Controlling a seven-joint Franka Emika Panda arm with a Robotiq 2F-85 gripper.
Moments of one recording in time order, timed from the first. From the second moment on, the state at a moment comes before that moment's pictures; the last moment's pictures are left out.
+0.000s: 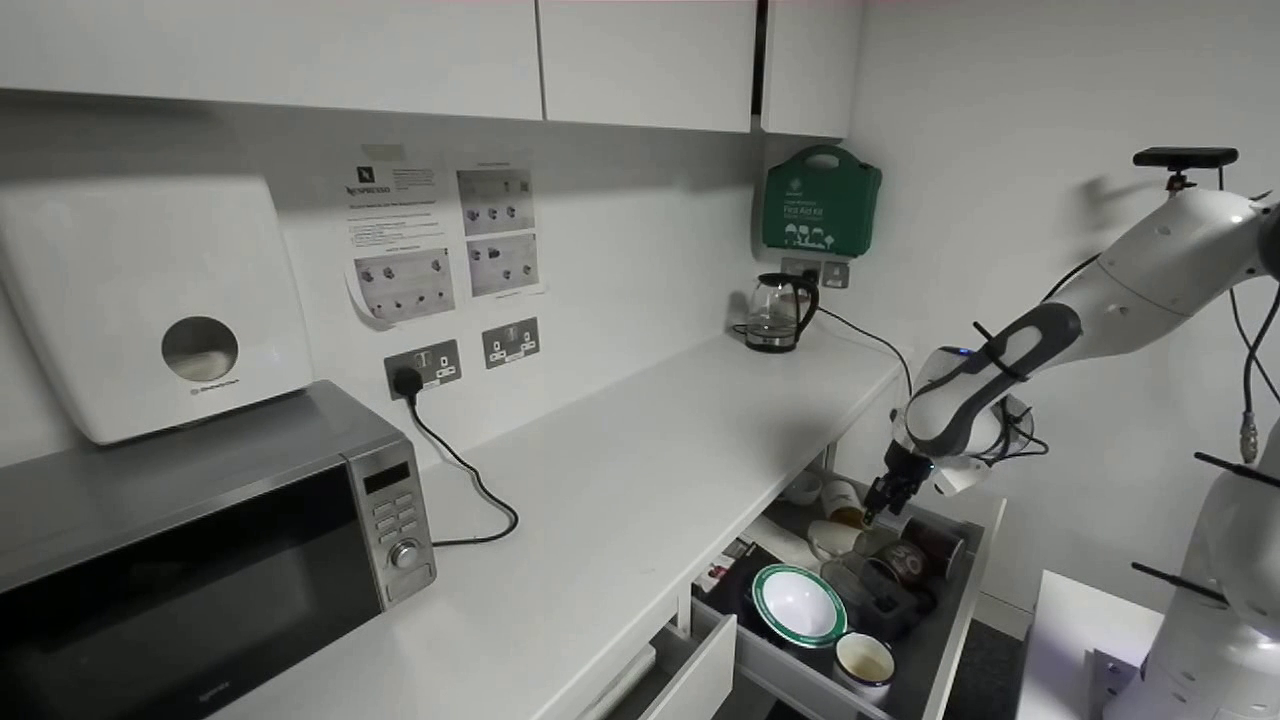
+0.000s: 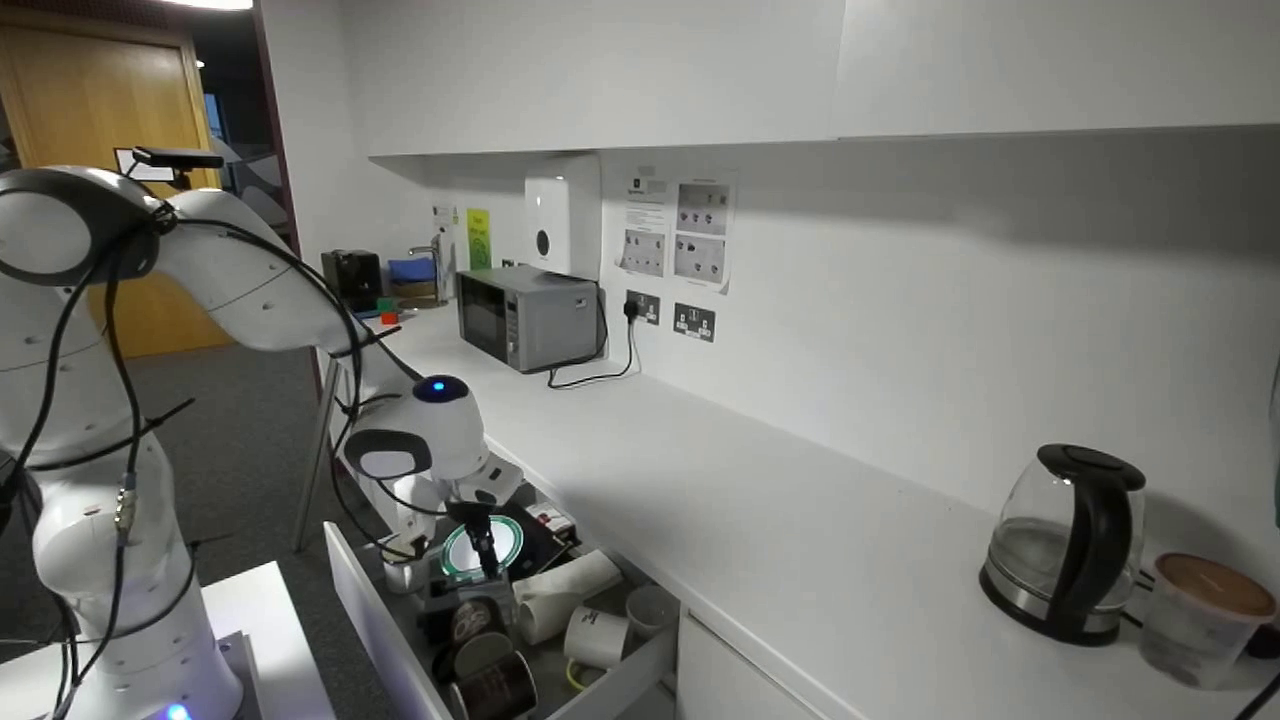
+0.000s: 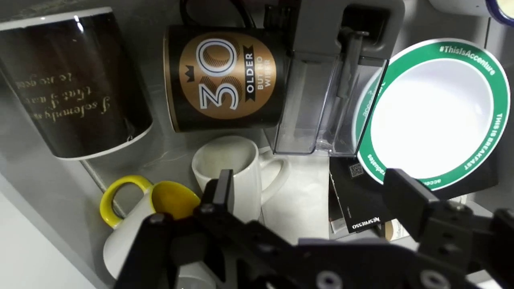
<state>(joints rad) -0.03 -0.12 -0.20 -2.77 0.35 2.81 -0.30</state>
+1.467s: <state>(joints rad) -0.07 -0.35 -0.01 -2.73 -0.04 2.59 0.10</state>
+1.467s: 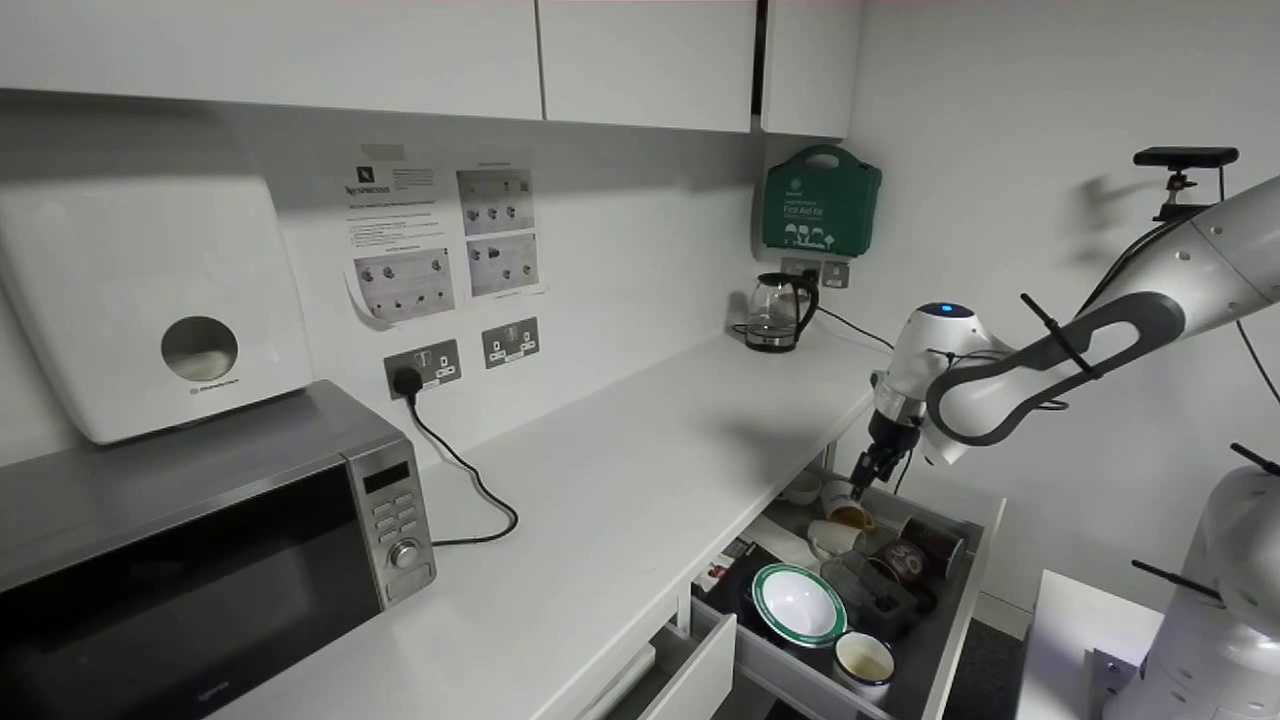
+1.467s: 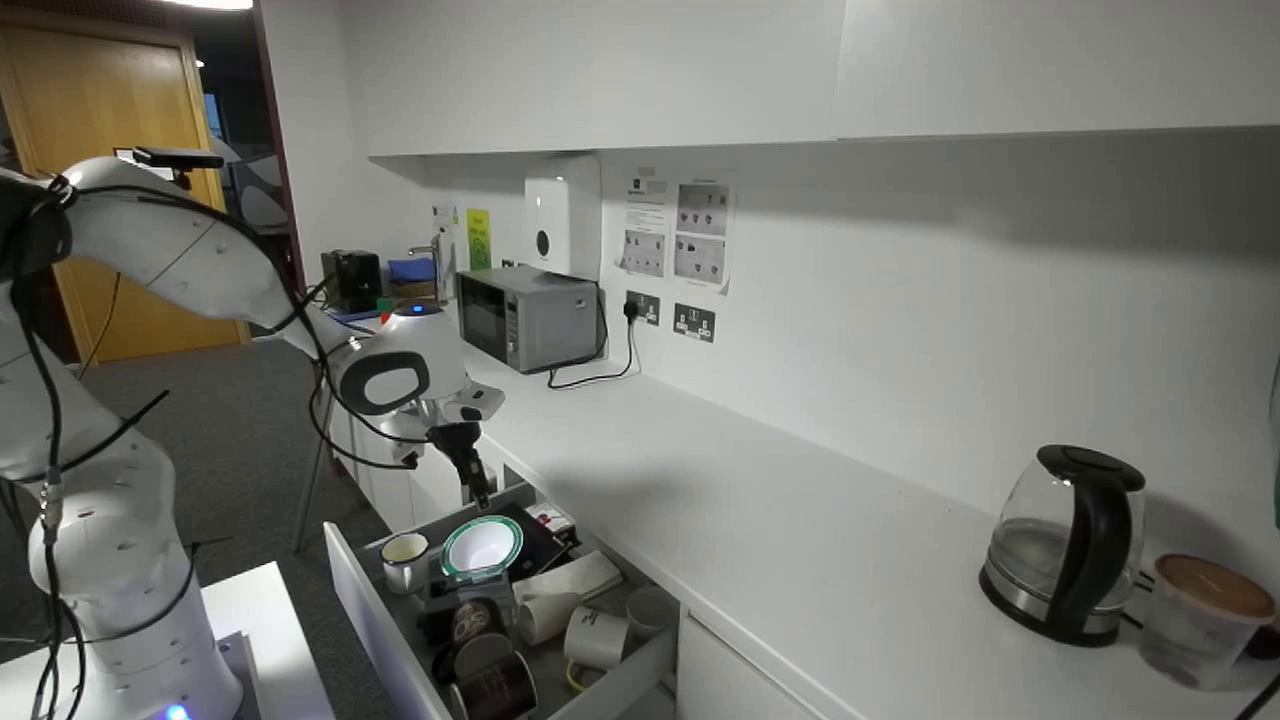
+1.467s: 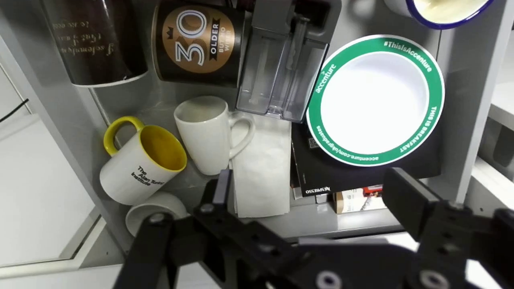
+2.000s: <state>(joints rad) -0.01 -0.34 0.02 -2.78 -0.04 2.65 0.04</state>
